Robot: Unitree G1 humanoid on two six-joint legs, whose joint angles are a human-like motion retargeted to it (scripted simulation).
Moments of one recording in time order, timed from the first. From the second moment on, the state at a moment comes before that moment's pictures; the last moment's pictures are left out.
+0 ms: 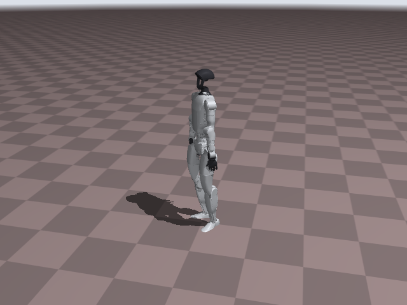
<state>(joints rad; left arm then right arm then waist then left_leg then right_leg) 0.04 0.09 0.24 1.64 0.34 0.06 -0.22 0.02 -0.11 0.20 1.56 -0.61 0.03 0.18 -0.12 0.02 -0.20 -0.03 -0.01 0.34 0.05 -0.12 0.00 0.00 -0.05 -0.45 0.03 -0.11 0.02</state>
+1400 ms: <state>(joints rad) 0.04 0.09 0.23 1.65 0.34 0.06 -0.22 0.01 -0.11 0.20 1.56 -0.64 0.02 0.18 -0.11 0.02 -0.19 -0.03 -0.01 0.35 0.05 -0.12 0.00 0.00 -0.05 -0.45 0.03 -0.11 0.02</state>
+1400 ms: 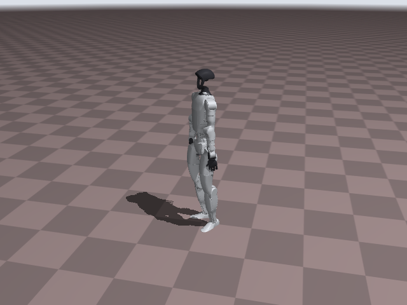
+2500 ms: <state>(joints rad) 0.03 0.10 0.20 1.65 0.33 0.05 -0.22 0.01 -0.12 0.20 1.57 -0.66 0.02 0.18 -0.10 0.01 -0.18 -0.03 -0.01 0.34 0.05 -0.11 0.00 0.00 -0.05 -0.45 0.03 -0.11 0.02</state>
